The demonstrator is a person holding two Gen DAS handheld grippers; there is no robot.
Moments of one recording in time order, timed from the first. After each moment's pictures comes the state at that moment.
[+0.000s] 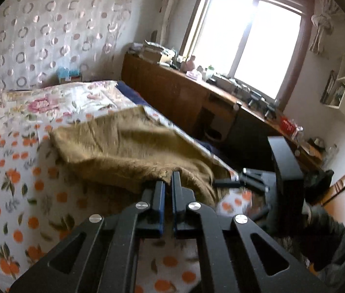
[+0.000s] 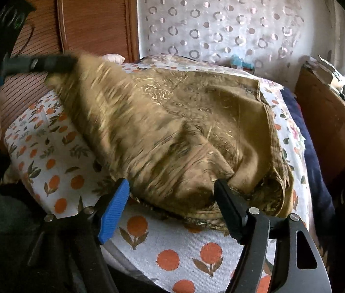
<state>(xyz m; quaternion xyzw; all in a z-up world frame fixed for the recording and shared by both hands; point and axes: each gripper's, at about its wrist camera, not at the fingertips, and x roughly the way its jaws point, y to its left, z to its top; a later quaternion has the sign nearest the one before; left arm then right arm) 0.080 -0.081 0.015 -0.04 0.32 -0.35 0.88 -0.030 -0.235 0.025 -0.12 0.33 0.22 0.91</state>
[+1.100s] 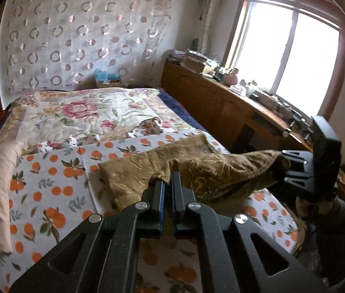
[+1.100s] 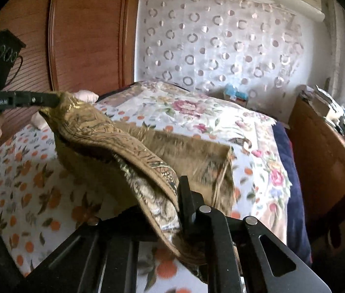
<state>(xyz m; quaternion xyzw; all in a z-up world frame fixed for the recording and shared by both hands) 0.192 -0.038 0.016 -0.05 0.32 -0.23 0.92 0.088 -0.240 0.075 -0.14 0.26 0.22 0.93</state>
